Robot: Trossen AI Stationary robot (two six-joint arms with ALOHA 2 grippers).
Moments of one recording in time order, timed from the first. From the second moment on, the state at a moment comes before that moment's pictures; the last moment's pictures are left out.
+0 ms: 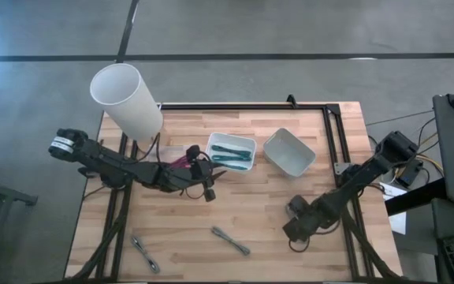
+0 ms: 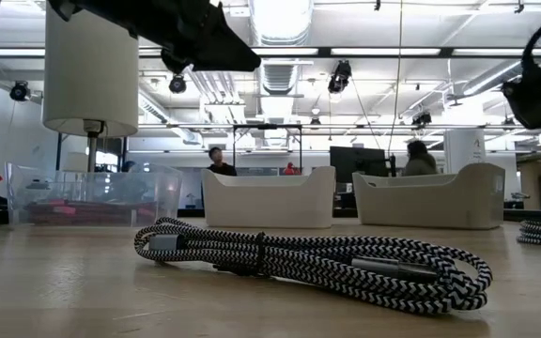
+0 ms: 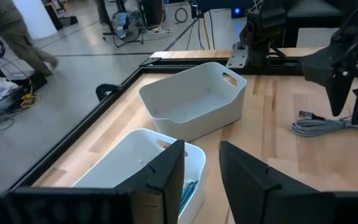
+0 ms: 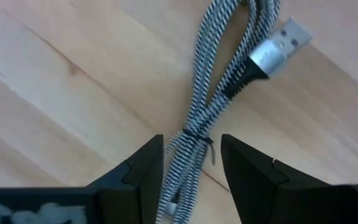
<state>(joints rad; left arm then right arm) -0.25 1.37 0.78 0.30 -0.63 -0.05 0.68 1.51 0.77 -0.63 0.06 1.66</state>
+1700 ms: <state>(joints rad) -0.24 1.37 0.78 0.28 -0.63 -0.10 0.30 1.06 0.78 -0.67 0.69 0.70</state>
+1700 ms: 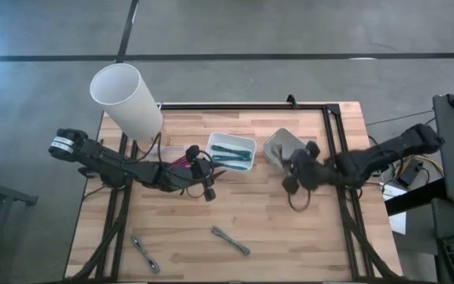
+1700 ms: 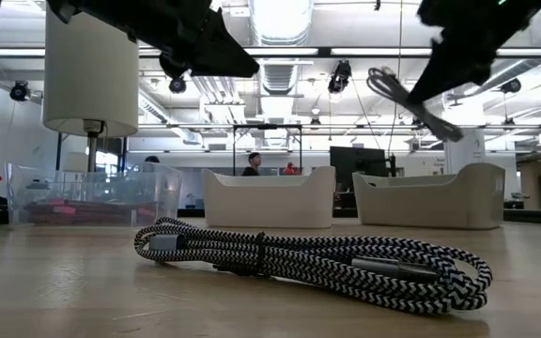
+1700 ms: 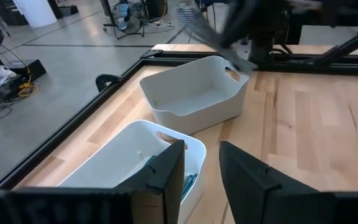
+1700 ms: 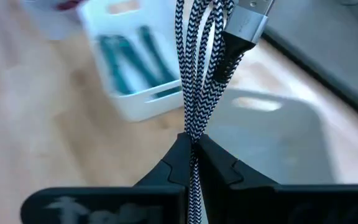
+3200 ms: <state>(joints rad) -0.24 1.37 0.78 0.24 -0.63 -0.10 -0.26 1.50 0.78 -0.70 0.20 0.27</state>
